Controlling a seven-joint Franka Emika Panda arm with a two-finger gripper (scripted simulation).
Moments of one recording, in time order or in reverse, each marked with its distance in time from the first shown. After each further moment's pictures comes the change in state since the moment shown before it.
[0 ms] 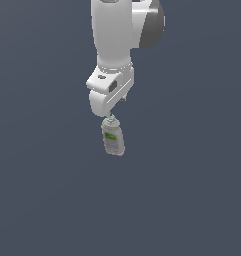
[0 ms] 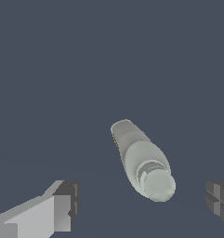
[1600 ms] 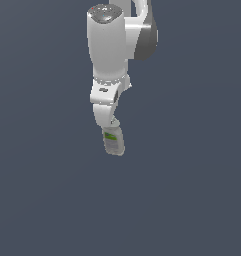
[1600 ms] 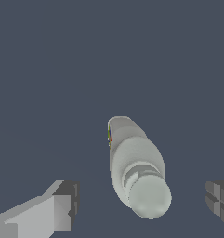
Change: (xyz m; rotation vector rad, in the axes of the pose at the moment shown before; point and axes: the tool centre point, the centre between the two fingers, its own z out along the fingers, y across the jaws) arm -0.009 0.016 0.027 -0.008 -0.009 -0.329
